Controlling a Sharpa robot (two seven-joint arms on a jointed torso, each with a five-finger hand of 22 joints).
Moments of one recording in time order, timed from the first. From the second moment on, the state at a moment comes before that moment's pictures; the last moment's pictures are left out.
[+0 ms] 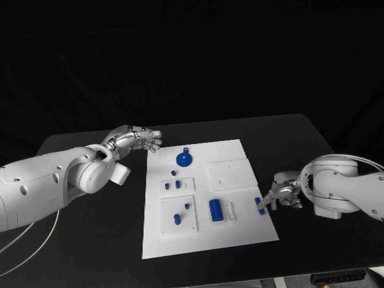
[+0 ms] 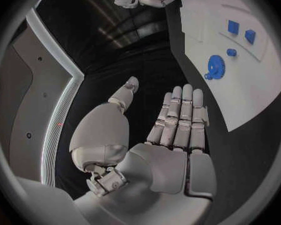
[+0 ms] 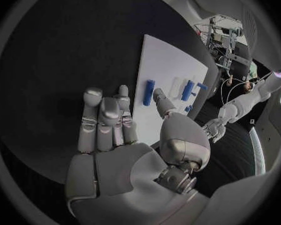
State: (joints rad) left arm 1.23 -0.78 -0.12 1.27 -0.24 -0.12 0.28; left_hand 0.89 -0.11 0.38 -0.24 0.05 0.78 0.19 0.27 0.50 1.08 0.17 0.07 0.07 0.85 0.15 0.45 0.40 0.08 0.64 0.05 0.54 1.19; right arm 1.26 -1.05 -0.21 1.64 -1.17 0.20 -0.57; right_hand 0.59 -0.08 0.39 -0.29 0.05 1.00 0.08 0.21 0.66 1.18 -0.02 0.99 1.14 1.31 -0.13 1.19 1.07 0.24 1.18 -0.06 0.87 1.31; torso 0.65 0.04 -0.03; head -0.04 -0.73
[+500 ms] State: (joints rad) left arm 1.23 -0.78 -0.12 1.27 -0.24 -0.12 0.28; left_hand 0.89 -0.11 0.38 -0.24 0.05 0.78 0.19 0.27 0.50 1.08 0.17 0.07 0.07 0.85 0.15 0.45 0.40 0.08 0.64 0.05 0.54 1.19; right arm 1.25 -1.00 -0.21 1.64 -1.18 0.16 -0.56; right_hand 0.67 -0.05 0.37 -0.29 0.05 1.01 0.08 0.21 0.76 1.18 -0.02 0.99 1.14 1.31 -0.13 1.19 1.07 0.24 1.19 -0.06 0.87 1.31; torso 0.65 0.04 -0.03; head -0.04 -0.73
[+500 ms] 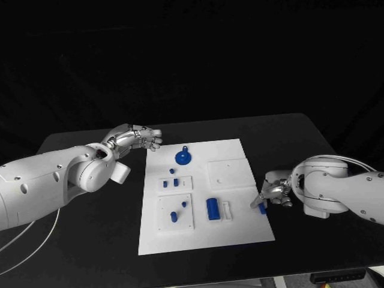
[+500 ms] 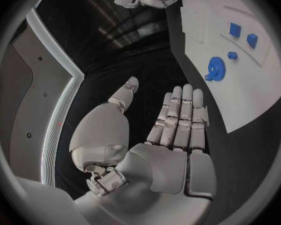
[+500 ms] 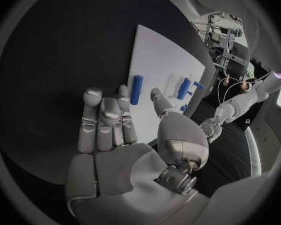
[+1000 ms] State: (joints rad) left arm 1.23 -0.78 -0.12 1.27 -0.24 -0.11 0.27; left_hand 0.89 -0.11 0.38 -0.25 0.05 0.78 0.19 0.27 0.50 1.08 0.17 0.07 0.07 0.85 0.15 0.45 0.40 0.07 0.64 0.05 0.54 1.19; right arm 1.23 -0.99 -0.20 1.63 -1.25 0.16 -0.55; right_hand 0.90 -0.08 0.61 -0.29 0.05 1.03 0.09 0.23 0.86 1.19 -0.02 0.99 1.14 1.32 -0.13 1.19 1.07 0.24 1.20 -0.05 0.87 1.31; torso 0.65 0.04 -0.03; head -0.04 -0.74
